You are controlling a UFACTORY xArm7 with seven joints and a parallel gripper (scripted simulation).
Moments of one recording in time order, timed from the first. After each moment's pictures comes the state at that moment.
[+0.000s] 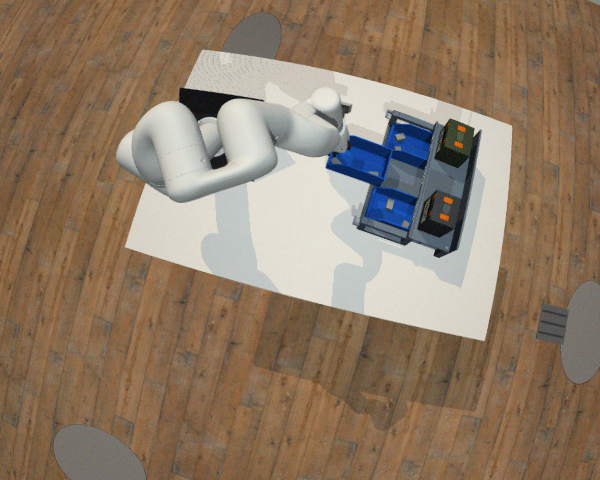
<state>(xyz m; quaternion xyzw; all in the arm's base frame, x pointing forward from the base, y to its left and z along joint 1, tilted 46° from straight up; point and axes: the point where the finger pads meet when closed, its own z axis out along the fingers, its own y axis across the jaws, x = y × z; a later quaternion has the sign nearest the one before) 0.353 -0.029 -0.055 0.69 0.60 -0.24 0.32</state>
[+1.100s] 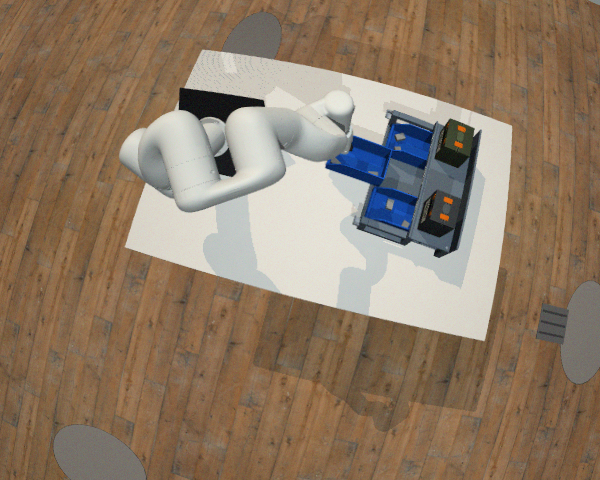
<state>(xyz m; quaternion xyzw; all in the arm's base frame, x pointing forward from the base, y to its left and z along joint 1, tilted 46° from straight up) 0.353 -0.029 -0.055 0.71 0.58 -0.28 0.28</state>
